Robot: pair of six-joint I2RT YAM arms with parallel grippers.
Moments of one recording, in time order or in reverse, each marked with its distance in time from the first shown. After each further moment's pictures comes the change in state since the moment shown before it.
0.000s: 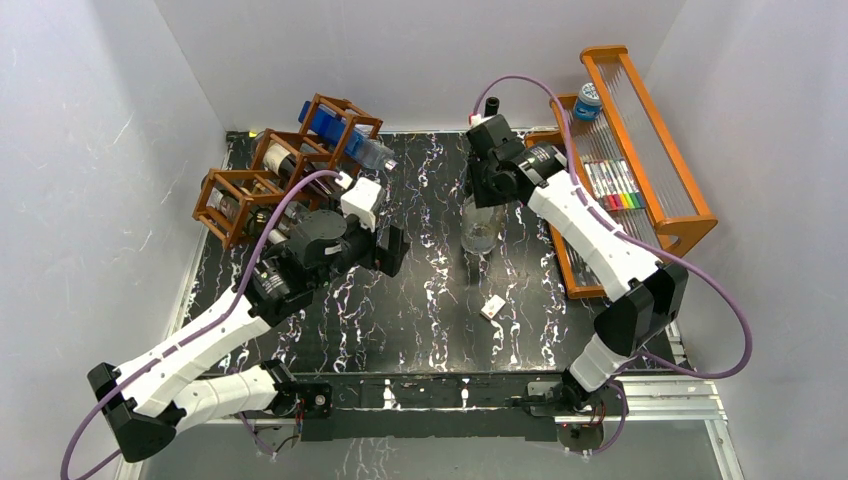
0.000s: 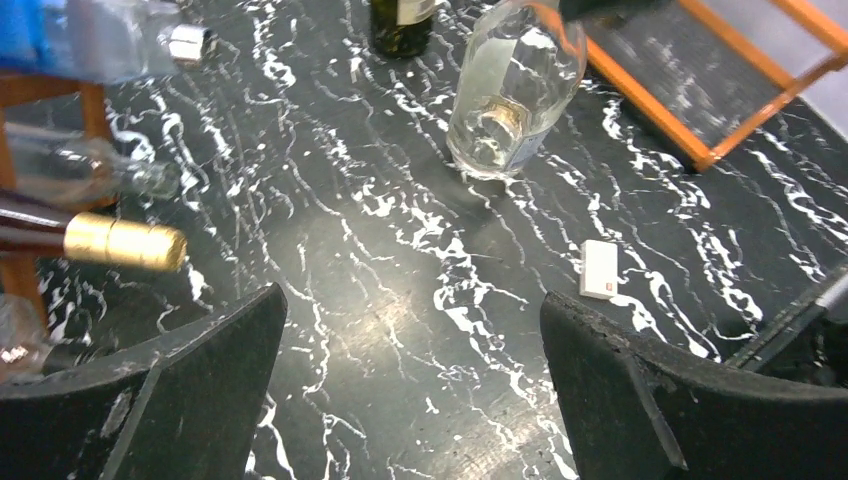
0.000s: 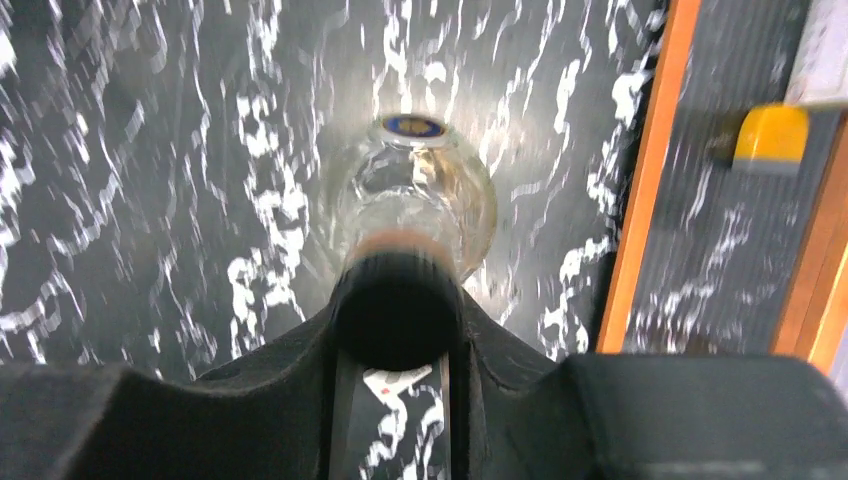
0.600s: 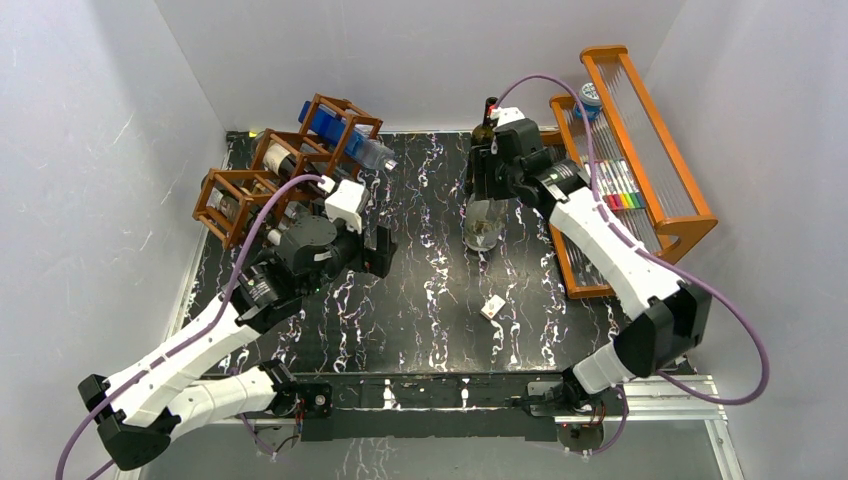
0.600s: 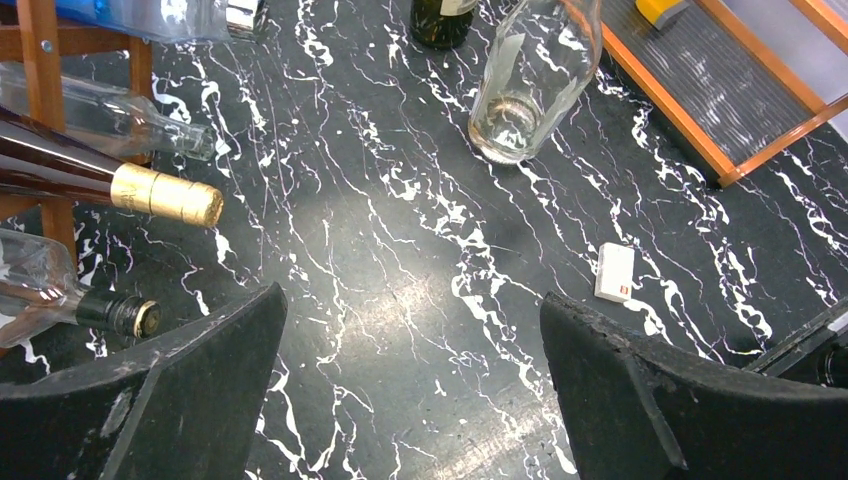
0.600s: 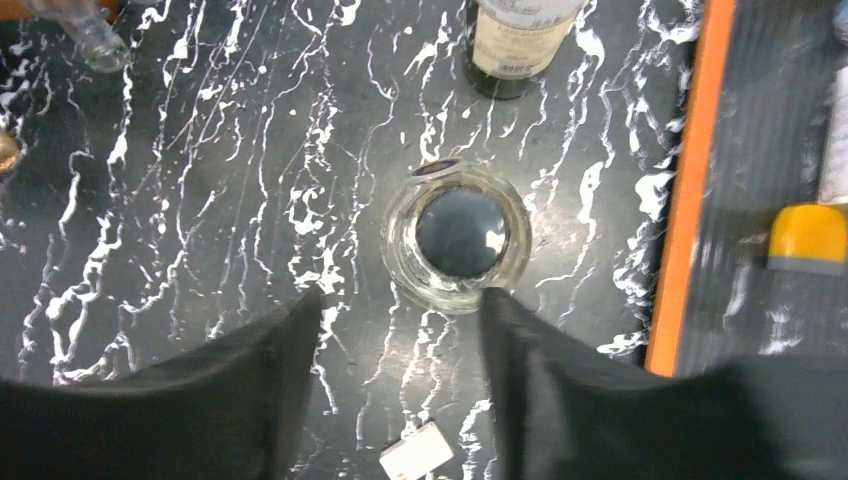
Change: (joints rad) left arm 0.000 -0.063 -0.003 -0.098 -0.124 -0.066; right arm -0.096 -0.132 -0.229 0.380 -0.109 -0.040
